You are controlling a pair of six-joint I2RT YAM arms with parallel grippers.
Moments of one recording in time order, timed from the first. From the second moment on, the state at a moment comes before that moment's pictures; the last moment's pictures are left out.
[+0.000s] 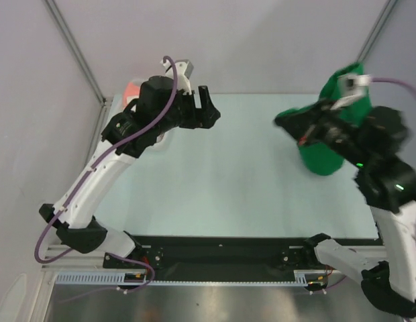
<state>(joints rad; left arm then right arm) -0.73 1.48 1.92 -0.83 -0.09 -0.44 0.34 1.03 1.82 -0.76 -0.26 0.58</state>
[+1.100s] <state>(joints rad) -1.12 1.88 1.45 -0.75 0.21 -0.34 -0.05 1.28 1.05 -0.91 -0.23 0.49</state>
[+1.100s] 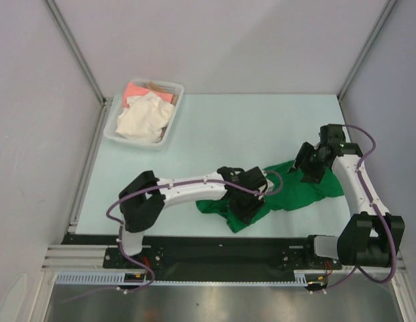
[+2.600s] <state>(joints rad) -0.90 1.46 1.40 -0.88 -0.17 -0.29 -0.08 1.43 1.10 -0.92 -0.25 0.43</state>
